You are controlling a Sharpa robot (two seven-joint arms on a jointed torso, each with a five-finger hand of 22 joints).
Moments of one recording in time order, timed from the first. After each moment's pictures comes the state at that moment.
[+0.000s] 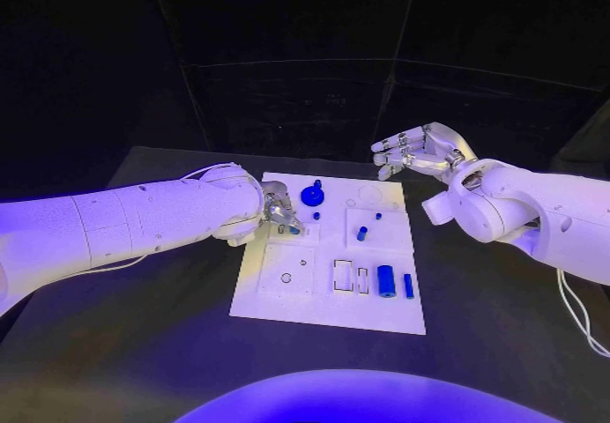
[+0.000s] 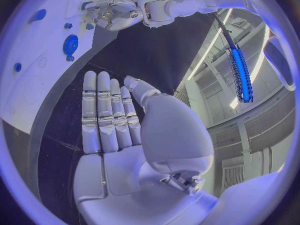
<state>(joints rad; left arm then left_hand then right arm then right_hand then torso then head) 1.31 -0.59 -0.23 1.31 -1.00 -0.02 -0.48 1.04 -0.09 0.65 0.01 0.15 0.94 0.05 0.68 0.46 1.33 -0.03 1.20 0.99 1.47 -0.08 1.56 1.31 0.09 1.43 0.03 1.35 1.16 1.27 -0.82 -0.11 1.45 -0.41 -0.36 0.28 1.32 -0.08 0.32 -0.10 0.29 1.08 0.16 0.08 0.07 1.26 0.09 0.12 0.12 1.33 0.03 0.11 0.36 0.17 1.09 0.13 0.46 0.25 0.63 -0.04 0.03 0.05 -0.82</state>
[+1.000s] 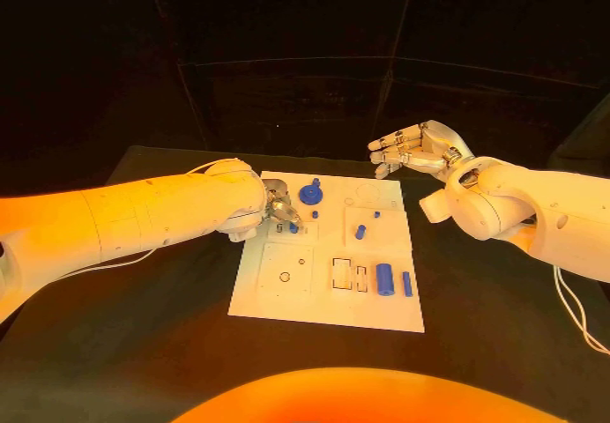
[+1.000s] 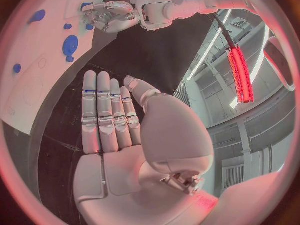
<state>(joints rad) 1.31 -0.55 -0.23 1.26 -0.98 0.02 -0.50 0.96 -0.09 0.70 -0.03 0.14 0.96 0.03 0.68 0.45 1.35 -0.04 1.23 1.03 1.46 -0.09 1.56 1.31 0.09 1.44 0.02 1.35 1.17 1.27 -0.82 -0.11 1.45 -0.41 -0.35 0.28 1.32 -0.08 0.32 -0.10 0.29 1.08 0.16 0.08 0.07 1.26 0.09 0.12 0.12 1.33 0.03 0.11 0.35 0.17 1.10 0.13 0.46 0.25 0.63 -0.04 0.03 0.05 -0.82</state>
